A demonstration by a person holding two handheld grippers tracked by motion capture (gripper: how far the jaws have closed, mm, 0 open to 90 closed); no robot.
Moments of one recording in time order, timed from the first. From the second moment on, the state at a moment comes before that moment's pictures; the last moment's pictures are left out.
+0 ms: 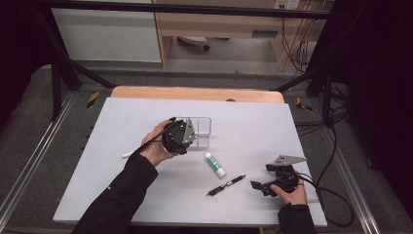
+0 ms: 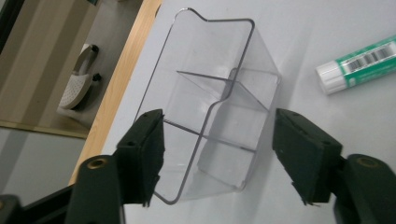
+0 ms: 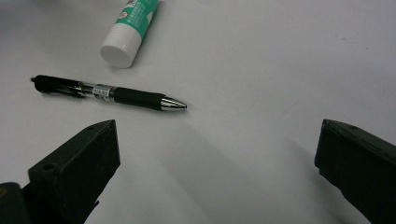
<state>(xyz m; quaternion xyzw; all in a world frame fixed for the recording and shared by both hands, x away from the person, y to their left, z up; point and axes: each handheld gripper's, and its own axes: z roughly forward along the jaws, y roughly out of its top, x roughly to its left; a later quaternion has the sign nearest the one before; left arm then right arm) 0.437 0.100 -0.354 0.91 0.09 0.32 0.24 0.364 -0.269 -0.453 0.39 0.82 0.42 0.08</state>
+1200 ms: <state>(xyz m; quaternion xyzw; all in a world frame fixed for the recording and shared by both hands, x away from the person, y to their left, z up) 0.380 0.114 -0.388 0.90 0.21 0.19 0.32 0.364 -0.269 -0.454 0.39 0.82 0.42 0.09</state>
